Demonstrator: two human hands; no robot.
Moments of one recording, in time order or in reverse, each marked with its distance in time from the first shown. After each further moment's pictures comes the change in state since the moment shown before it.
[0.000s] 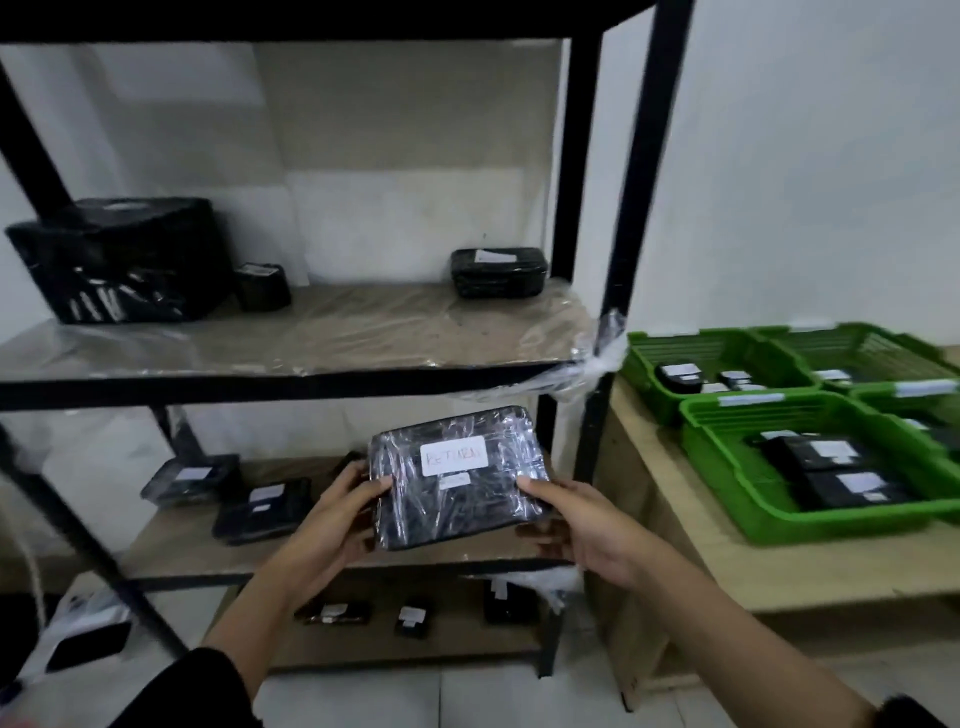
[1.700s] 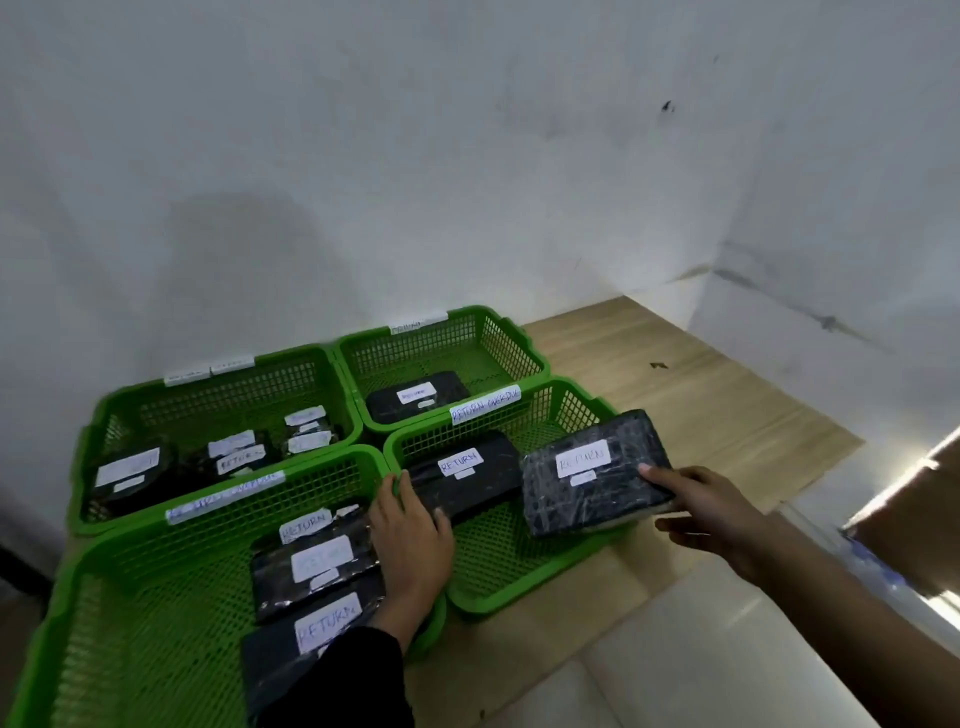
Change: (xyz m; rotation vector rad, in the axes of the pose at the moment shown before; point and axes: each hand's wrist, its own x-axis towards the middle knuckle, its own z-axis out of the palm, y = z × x) left_hand 0.262 -0.208 0.805 1.129 0.128 0.322; right_hand -0.087 -0.076 -0.829 -0.076 0.771 0.101
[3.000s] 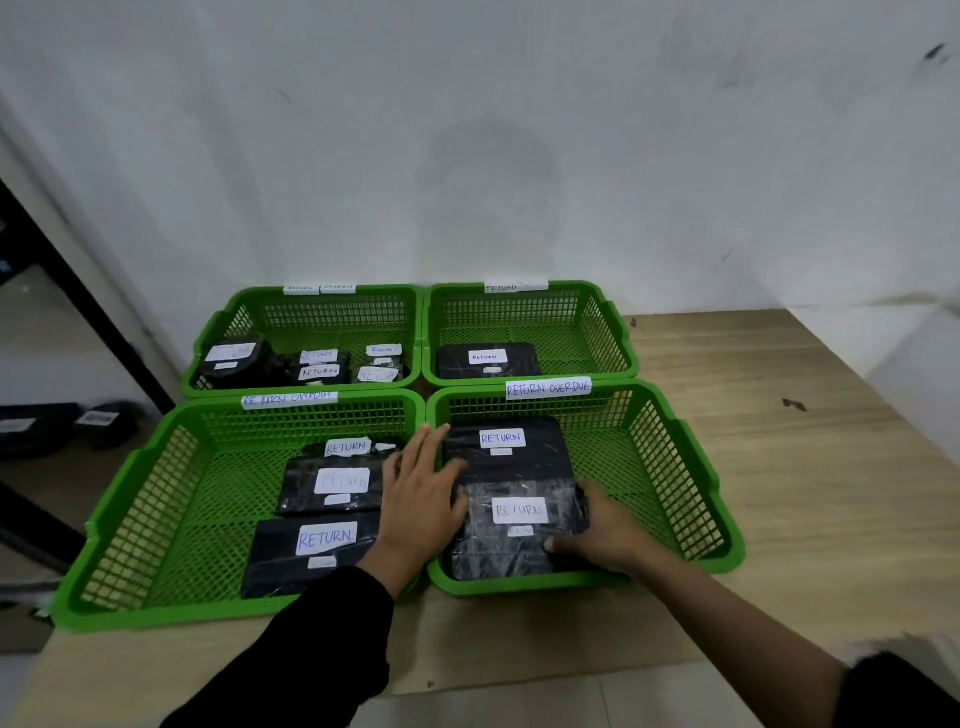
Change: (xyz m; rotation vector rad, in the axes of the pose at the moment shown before) left_hand -0.006 0.007 0.005 0.423 0.054 0.129; right_hand 0.089 0.018 0.080 -0.786 -0.550 -0.300
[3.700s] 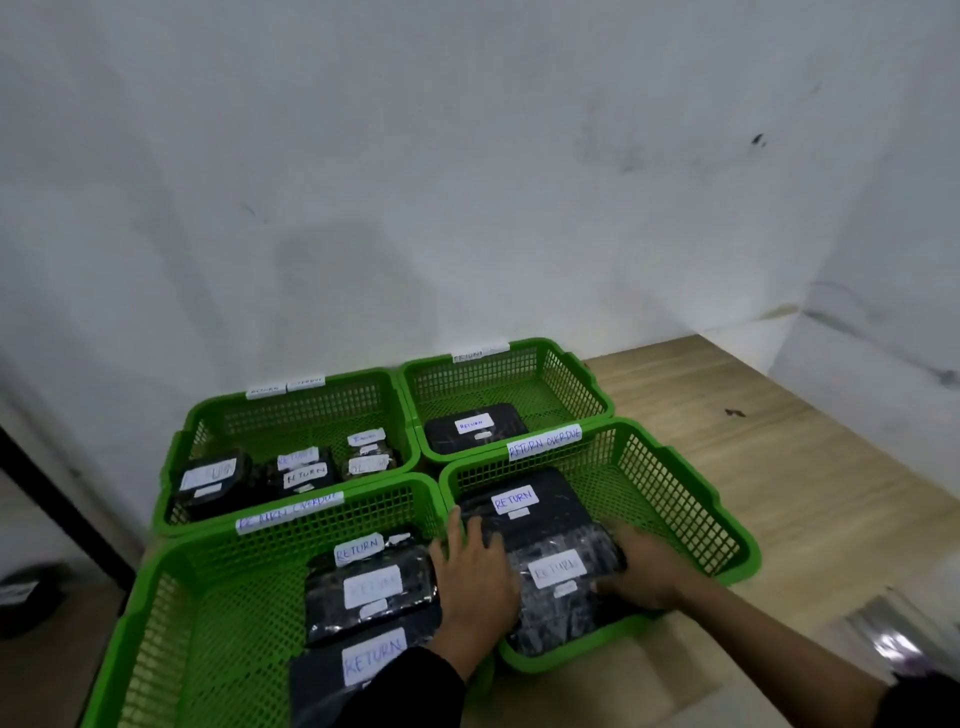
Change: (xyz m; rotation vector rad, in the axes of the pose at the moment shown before) left_hand 0.009 -0.001 -0.015 -0.008 -0.318 0.130; right_hand -0.017 -0.030 0.014 -0.243 0.216 0.107
